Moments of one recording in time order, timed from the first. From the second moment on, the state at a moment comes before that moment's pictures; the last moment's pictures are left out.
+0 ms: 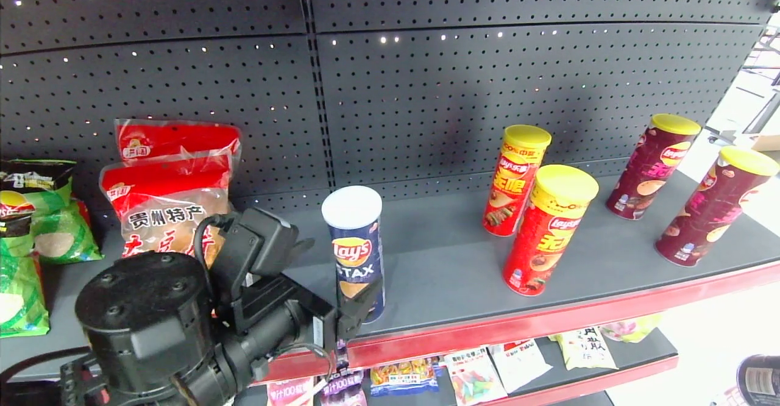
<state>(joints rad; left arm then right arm) -0.81 1.62 -0.35 -1.10 0.23 -0.05 -0.02 0.05 -0.20 -0.01 -0.09 -0.20</state>
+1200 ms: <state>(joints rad) -0.75 1.57 -0.29 -1.12 0.24 -0.02 -0.01 0.03 -0.14 -0.01 -0.09 -0.20</state>
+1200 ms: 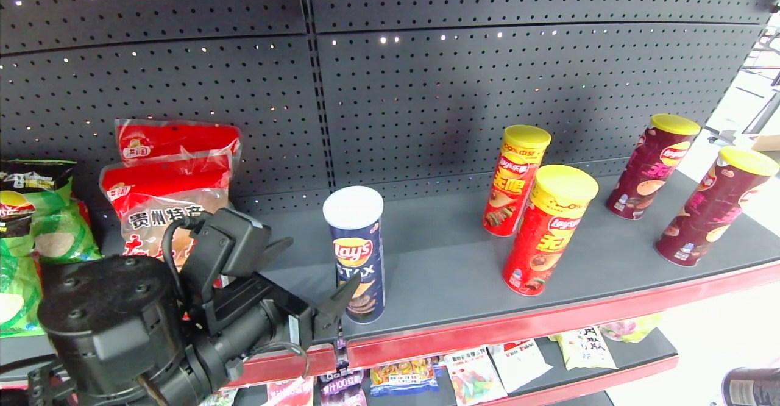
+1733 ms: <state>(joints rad) -0.61 1.45 -0.21 -1.08 0.26 0.08 -0.01 0.03 -0.12 -0.01 -0.09 -0.20</state>
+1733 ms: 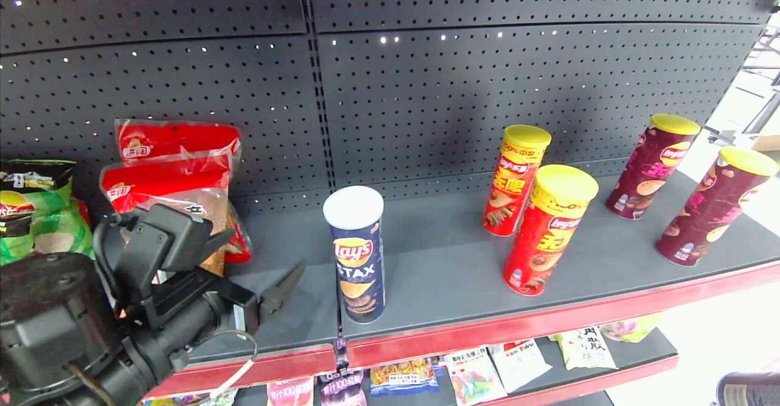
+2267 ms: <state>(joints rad) -0.53 1.03 -0.24 -0.37 0.26 0.15 -0.01 0.11 -0.13 -0.01 -0.10 -0.20</state>
